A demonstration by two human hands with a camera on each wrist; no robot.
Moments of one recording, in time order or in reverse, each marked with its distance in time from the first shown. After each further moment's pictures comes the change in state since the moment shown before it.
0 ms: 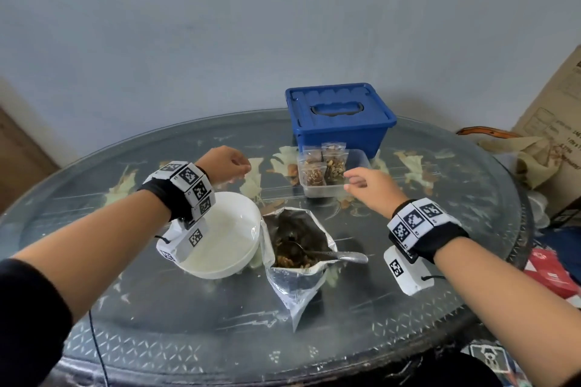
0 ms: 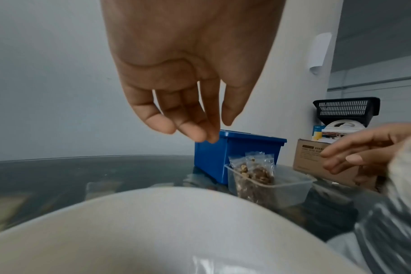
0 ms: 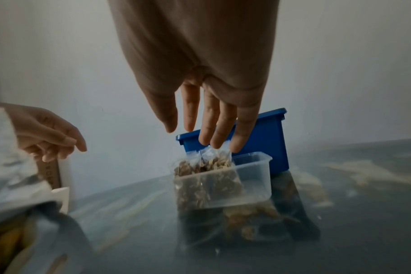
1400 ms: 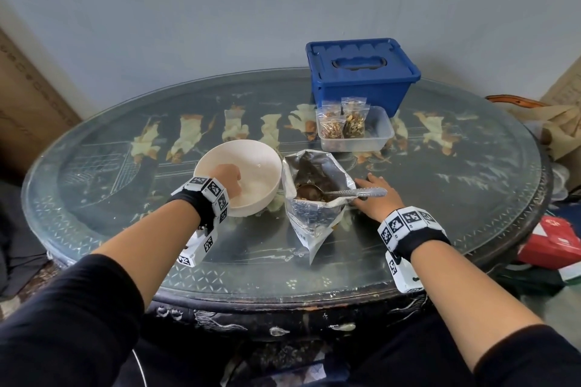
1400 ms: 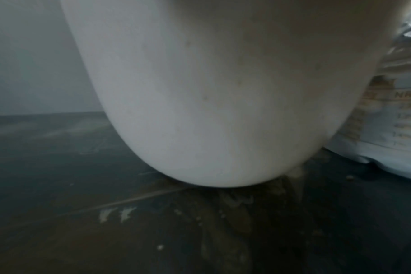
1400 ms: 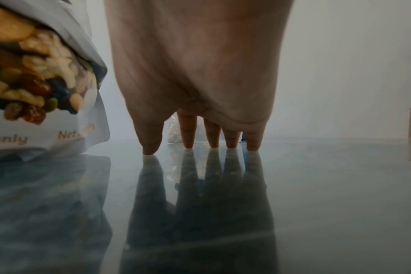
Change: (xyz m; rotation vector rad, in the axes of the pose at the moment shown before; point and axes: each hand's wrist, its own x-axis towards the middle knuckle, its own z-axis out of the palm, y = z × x) left_hand -0.062 -0.066 0.092 0.319 -0.146 -0.326; right_hand -0.042 0.052 0.090 -0.460 -0.197 0.155
